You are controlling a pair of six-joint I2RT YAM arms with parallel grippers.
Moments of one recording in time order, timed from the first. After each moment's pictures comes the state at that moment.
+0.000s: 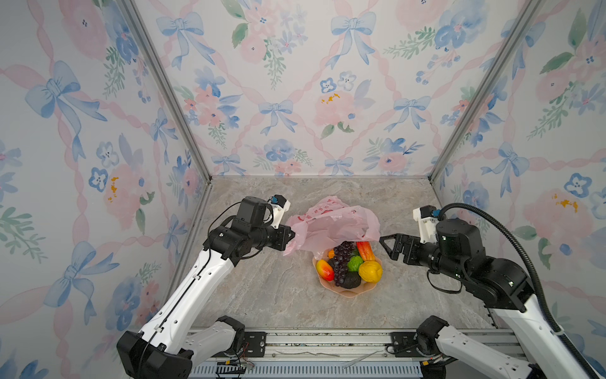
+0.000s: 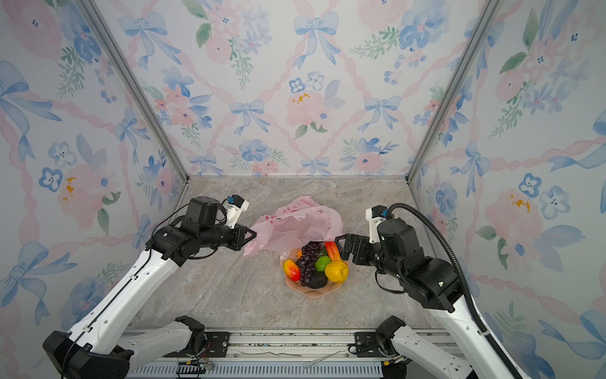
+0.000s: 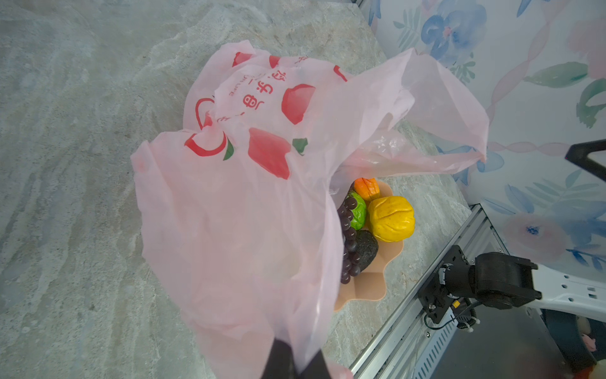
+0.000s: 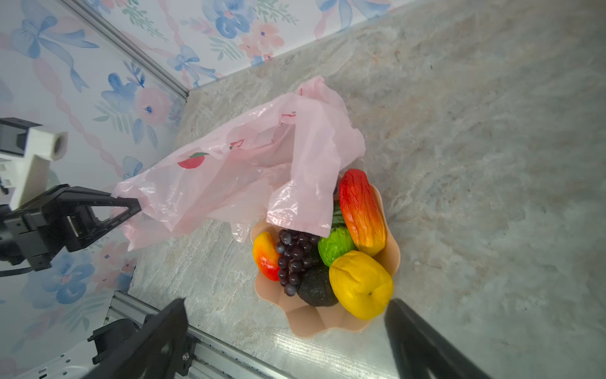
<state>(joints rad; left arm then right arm) -0.42 1.11 1.15 -0.81 0.39 -0.21 0.61 0.84 1.19 -1.02 0.04 0.68</state>
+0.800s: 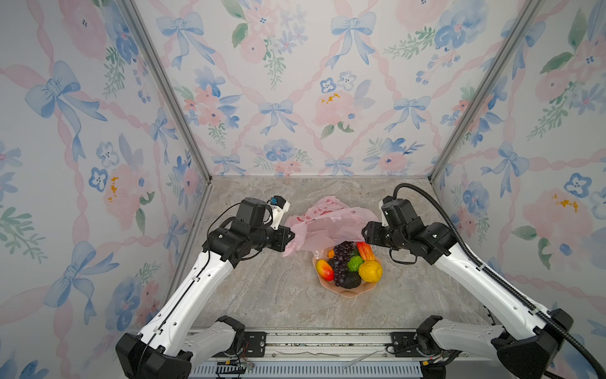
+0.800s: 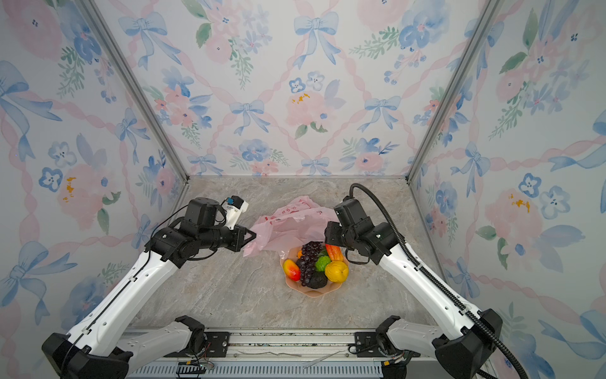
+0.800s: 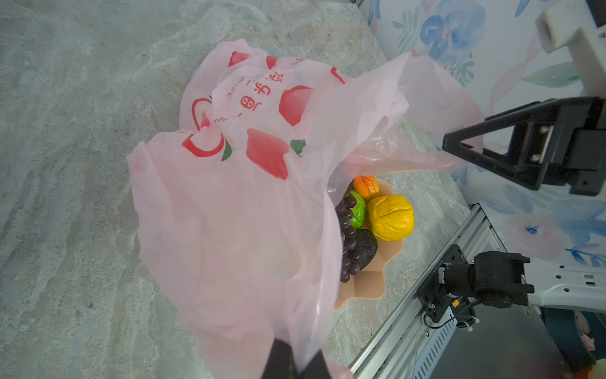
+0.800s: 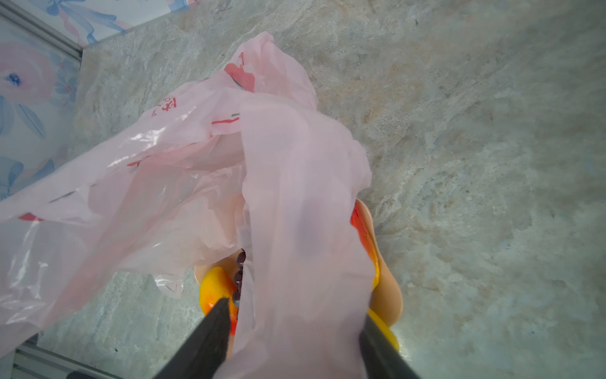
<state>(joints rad) -0.42 1.10 1.14 -0.80 0.39 -0.22 0.61 1.20 1.22 -0.88 0.11 0.64</state>
